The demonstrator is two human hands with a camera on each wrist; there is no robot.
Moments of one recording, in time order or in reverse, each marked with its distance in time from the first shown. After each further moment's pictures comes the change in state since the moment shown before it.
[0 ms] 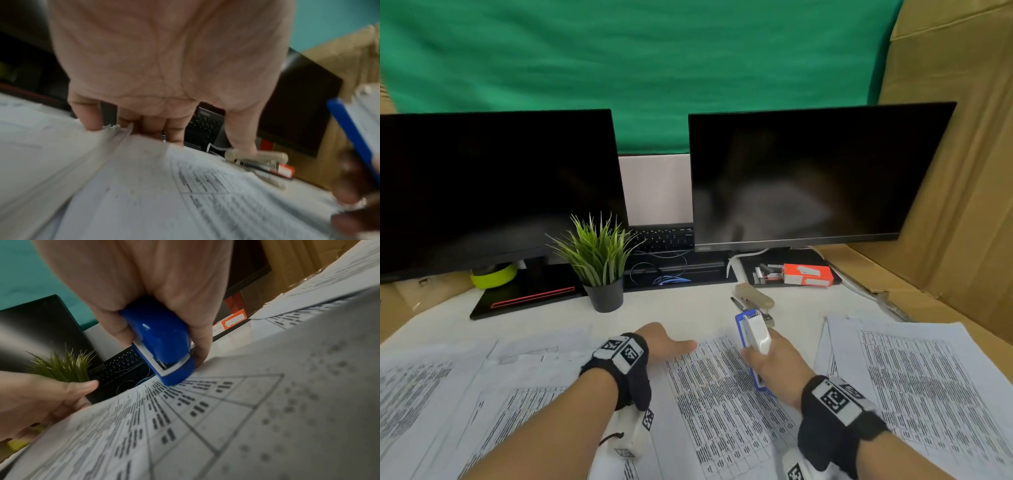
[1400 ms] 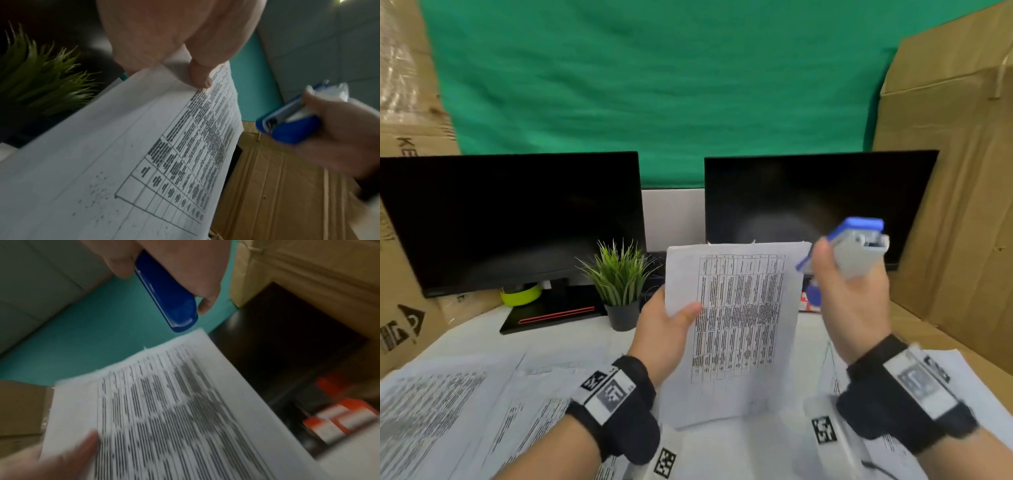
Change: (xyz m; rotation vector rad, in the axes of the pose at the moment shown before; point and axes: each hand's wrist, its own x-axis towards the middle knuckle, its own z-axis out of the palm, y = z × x) left_hand -0.131 0.032 -0.026 -1.087 0.573 0.502; right_hand -0.051 -0.115 -0.081 0.441 0.694 -0.640
